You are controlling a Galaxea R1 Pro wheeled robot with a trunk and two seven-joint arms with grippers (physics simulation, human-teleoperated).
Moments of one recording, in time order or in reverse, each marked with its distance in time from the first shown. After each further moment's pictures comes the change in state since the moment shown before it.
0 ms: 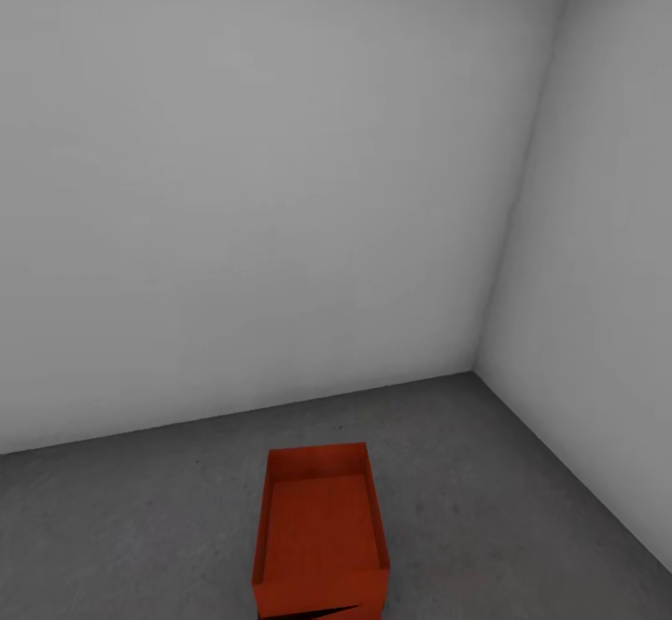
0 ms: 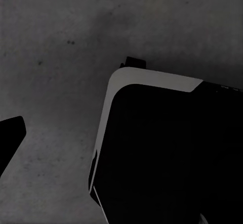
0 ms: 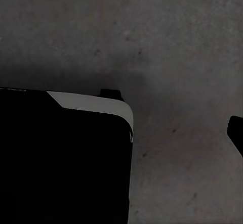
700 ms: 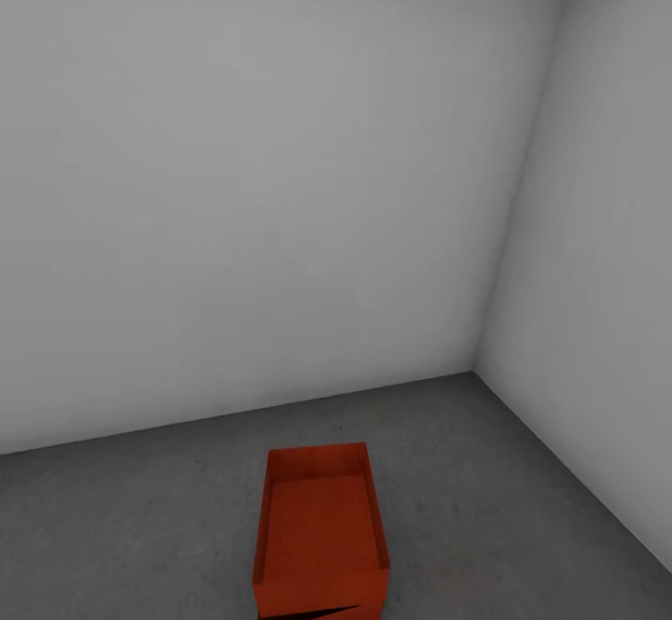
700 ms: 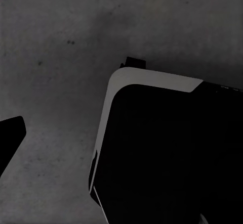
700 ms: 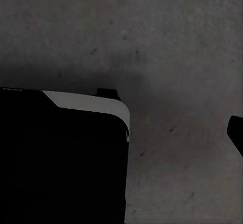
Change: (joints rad) left arm 0.000 0.000 0.000 0.000 0.000 0.000 0.001; right arm 0.000 -0.006 0.000 0.001 -0.001 0.000 -0.002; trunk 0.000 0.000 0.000
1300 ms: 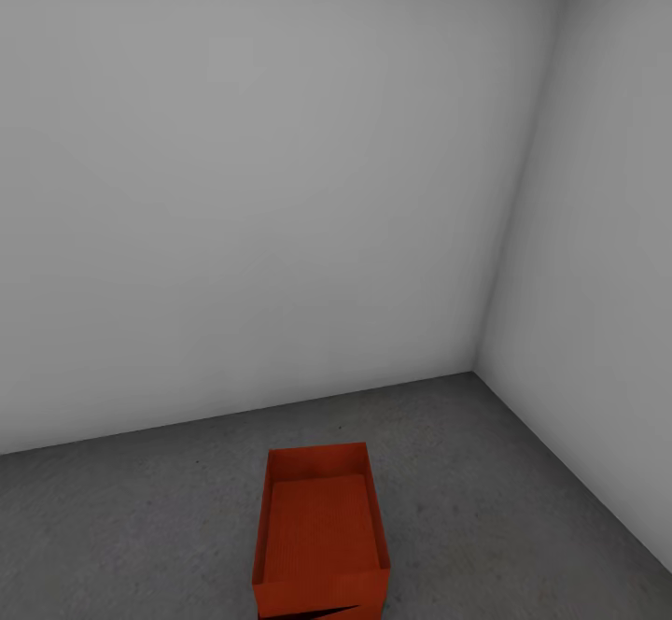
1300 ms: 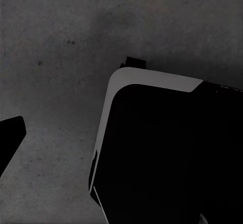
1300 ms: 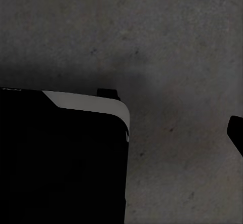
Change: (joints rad) left arm 0.000 0.000 0.000 0.000 0.000 0.000 0.000; right arm 0.000 0.000 0.000 0.000 0.000 0.000 0.000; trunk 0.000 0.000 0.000
